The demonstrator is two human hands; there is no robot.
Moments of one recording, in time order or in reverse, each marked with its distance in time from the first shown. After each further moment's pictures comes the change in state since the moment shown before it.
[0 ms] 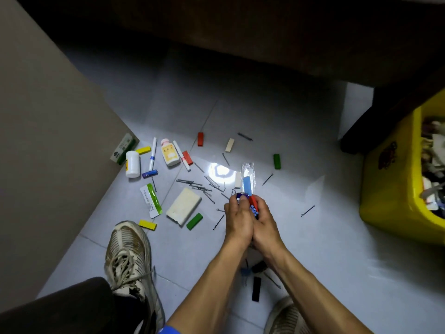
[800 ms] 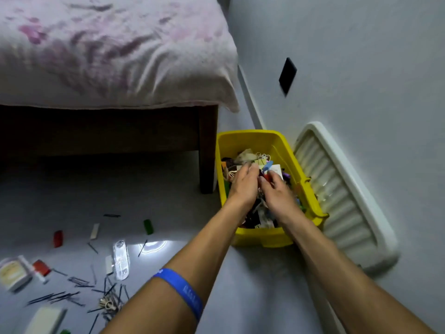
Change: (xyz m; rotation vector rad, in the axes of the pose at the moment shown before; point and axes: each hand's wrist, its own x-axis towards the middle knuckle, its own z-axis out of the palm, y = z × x) left_hand -0.120 0.166 0.310 0.213 -0.667 0.479; right_hand -0.037 -0.098 -0.363 -0.122 0.644 -0.165
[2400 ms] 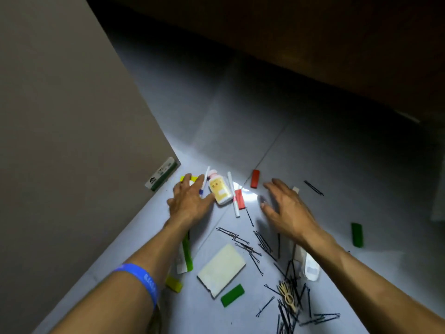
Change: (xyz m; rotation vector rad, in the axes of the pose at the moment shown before) left_hand -0.133 -0.320 -0.556 0.733 0.639 -0.672; right_hand -0.072 -0.019 0.511 -0.733 -0.873 -0.633
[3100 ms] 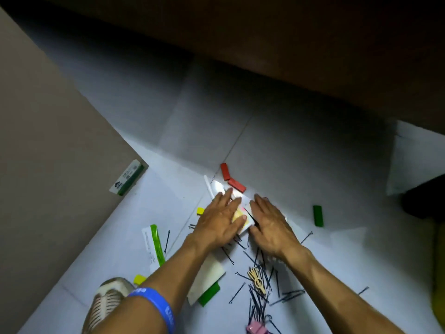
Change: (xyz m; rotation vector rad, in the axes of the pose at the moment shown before) left_hand -0.065 0.084 0.069 0.149 -0.250 0.579; right_hand -0.056 0.050 0.024 -0.079 -0.138 0.034
